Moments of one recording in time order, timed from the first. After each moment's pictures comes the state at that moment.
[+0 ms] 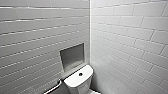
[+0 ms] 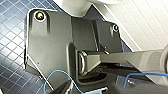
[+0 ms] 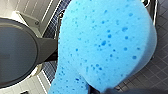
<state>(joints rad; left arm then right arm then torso) 1.40 2.60 -2.01 -0.78 0.01 0.95 -1.67 2.45 -1.87 0.06 0.26 -0.07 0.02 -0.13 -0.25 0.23</state>
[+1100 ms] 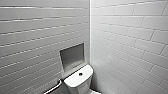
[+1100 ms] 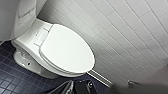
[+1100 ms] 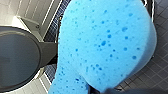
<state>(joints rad) 0.79 2.30 -1.64 -0.96 0.37 0.93 -1.67 2.42 -1.83 0.07 0.27 -0.04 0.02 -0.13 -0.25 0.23</state>
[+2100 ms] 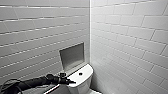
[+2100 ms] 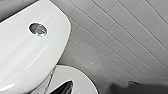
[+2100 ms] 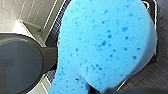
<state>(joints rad) 0.45 2.47 -1.89 -0.97 0.49 0.76 -1.66 2.43 -1.83 0.07 0.30 -0.04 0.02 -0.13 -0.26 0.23</state>
